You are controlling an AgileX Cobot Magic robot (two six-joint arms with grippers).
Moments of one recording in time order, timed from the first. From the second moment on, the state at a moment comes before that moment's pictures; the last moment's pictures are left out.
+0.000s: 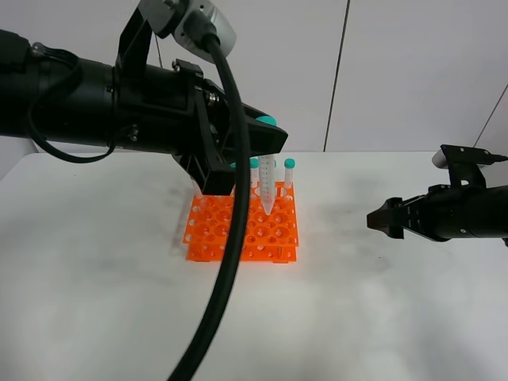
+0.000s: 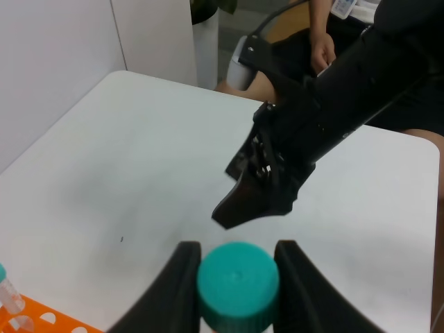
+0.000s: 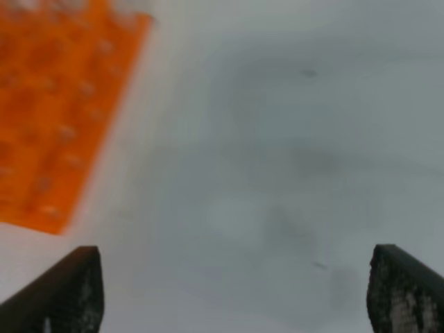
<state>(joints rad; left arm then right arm) -0.63 1.35 -1.02 -1.27 0.44 1.36 -0.03 1.45 -0.58 1.14 0.23 -1.18</state>
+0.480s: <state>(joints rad) -0.63 1.35 -1.02 -1.27 0.45 1.36 -0.07 1.45 -0.58 0.31 0.12 -0.26</state>
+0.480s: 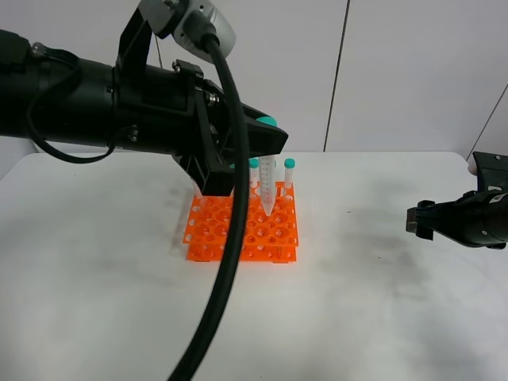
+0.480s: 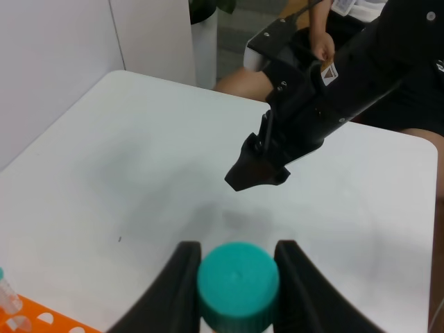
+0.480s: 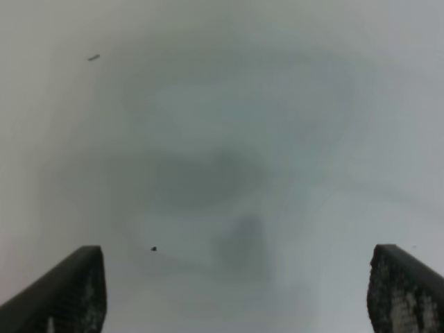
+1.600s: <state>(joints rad) -0.63 1.35 -1.02 -1.26 0.47 1.36 -0.07 0.98 -0.74 0.14 0.54 -0.25</state>
